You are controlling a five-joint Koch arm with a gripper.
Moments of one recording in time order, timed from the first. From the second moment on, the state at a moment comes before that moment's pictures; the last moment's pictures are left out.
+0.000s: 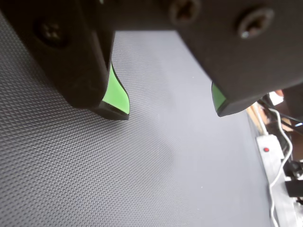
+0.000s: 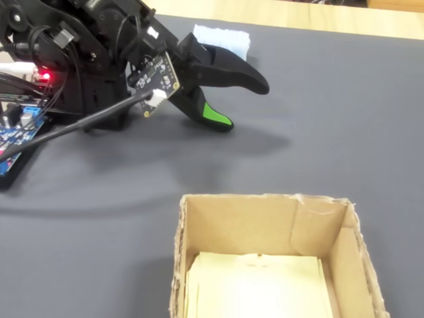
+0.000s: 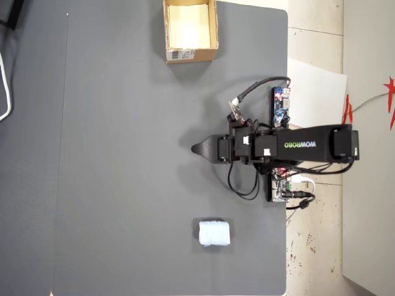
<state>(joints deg) -0.4 130.8 176.7 -4.2 95.2</state>
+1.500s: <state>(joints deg) -40.5 130.7 158.5 24.3 103.4</state>
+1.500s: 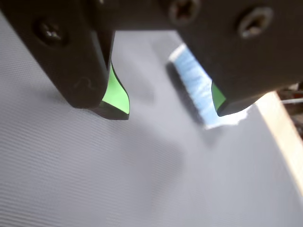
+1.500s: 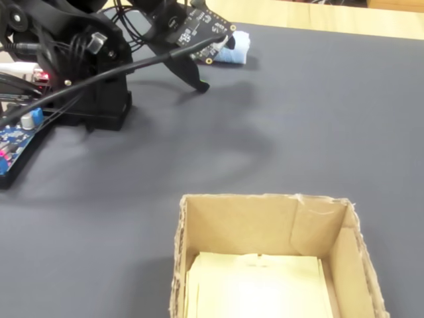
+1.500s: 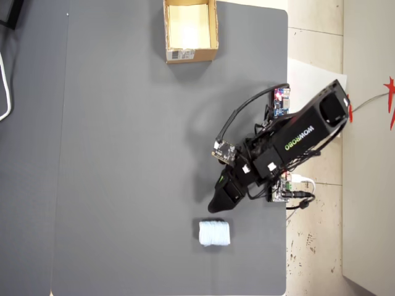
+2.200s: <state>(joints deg) -54.8 104.7 127.3 46.1 116.6</state>
